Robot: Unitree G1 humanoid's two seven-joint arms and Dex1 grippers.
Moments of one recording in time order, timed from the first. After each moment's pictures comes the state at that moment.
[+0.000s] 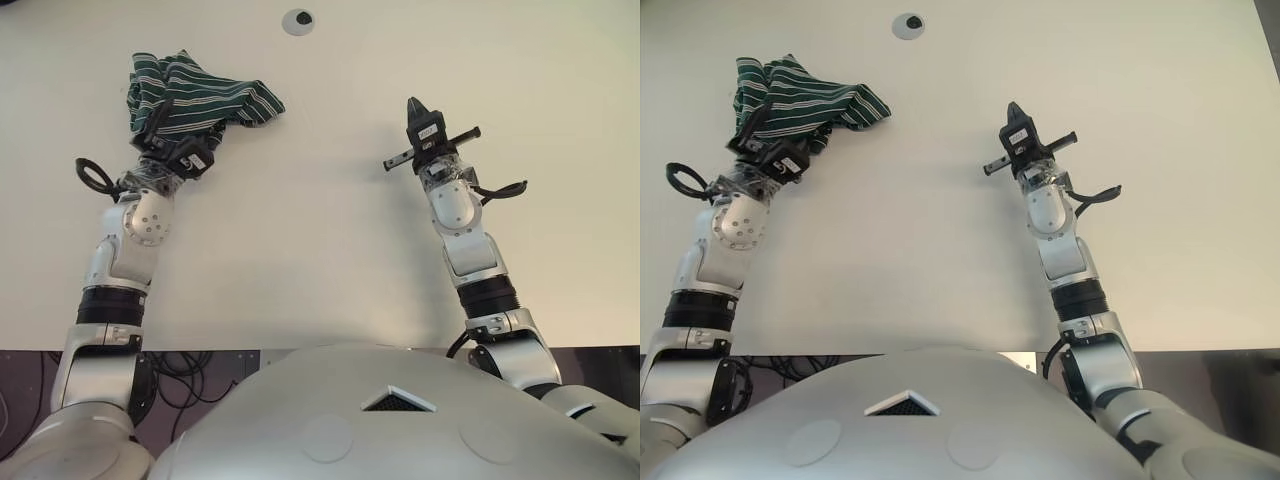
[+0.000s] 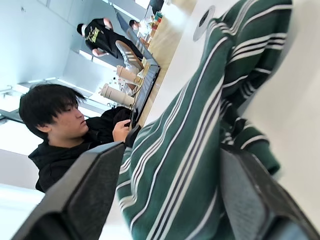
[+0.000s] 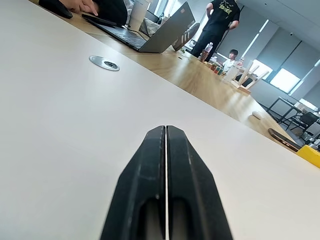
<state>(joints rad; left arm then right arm) -0.09 0.58 -0.10 0.36 0.56 -0.29 -0.03 -0.15 -0.16 0.21 0.25 -0.27 -0.13 -0.01</state>
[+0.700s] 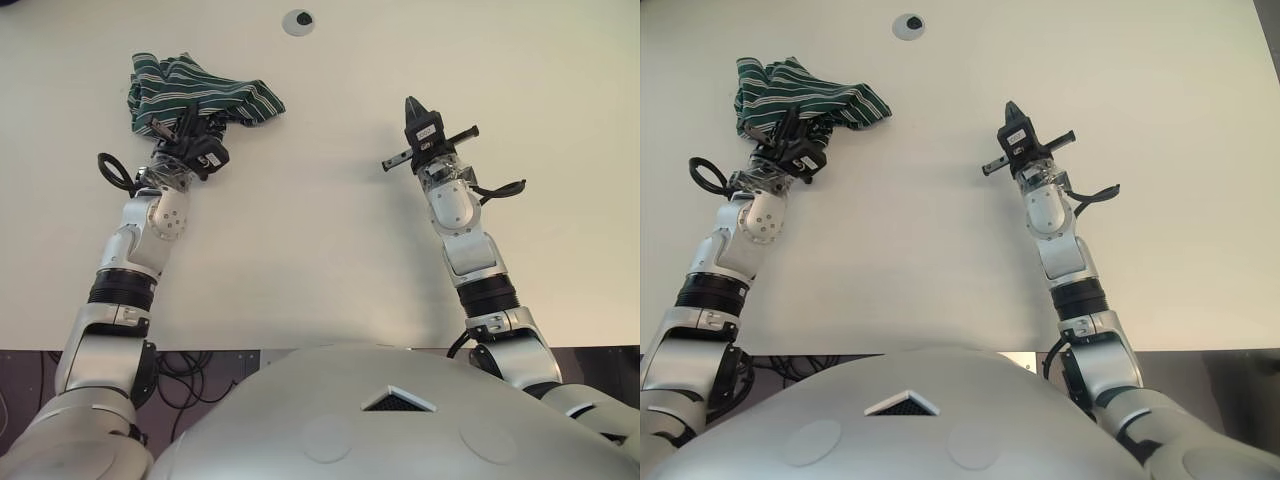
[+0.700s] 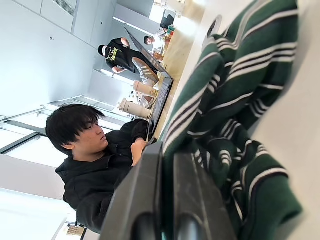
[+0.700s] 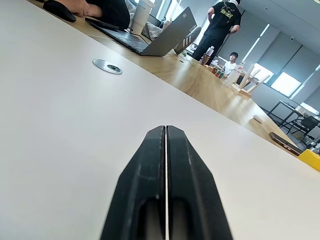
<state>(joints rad) -0.16 0.59 -0.20 0.48 0.62 -0.37 0.15 -0.15 -0.16 0.22 0.26 -0.27 -0.15 -0.01</state>
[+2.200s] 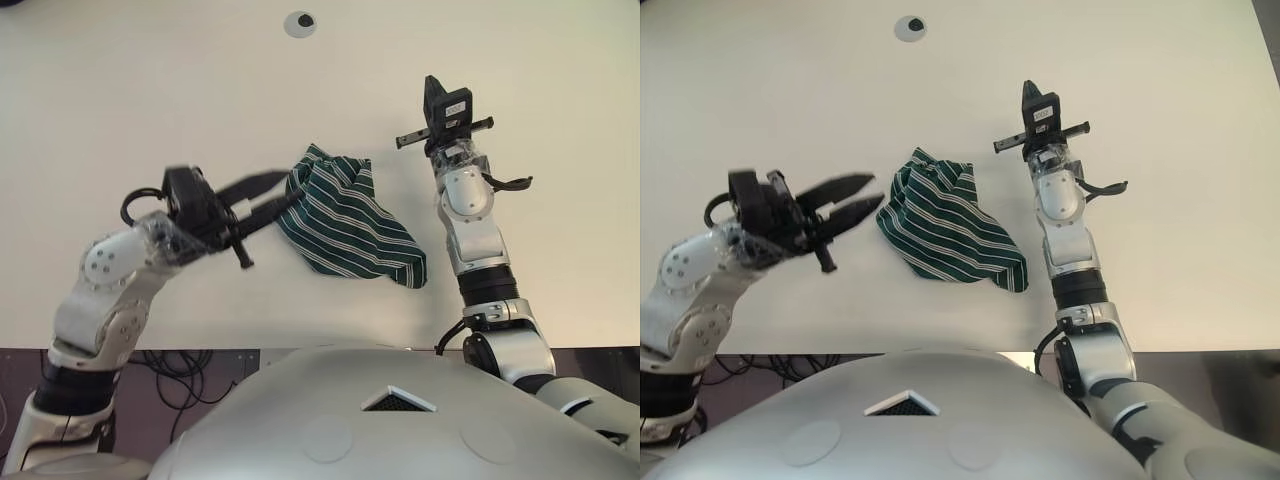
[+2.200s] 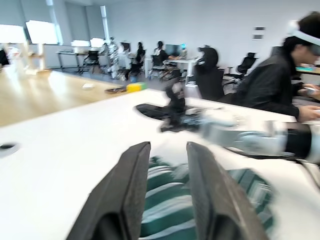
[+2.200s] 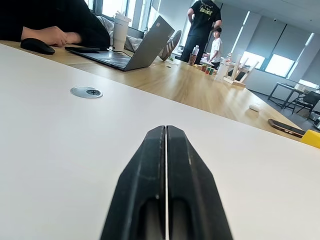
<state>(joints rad) 0.16 0.70 -0.08 -0.41 -0.75 0.20 -0.69 -0.21 -0.13 0.12 0.33 -0.13 -0.18 0.02</state>
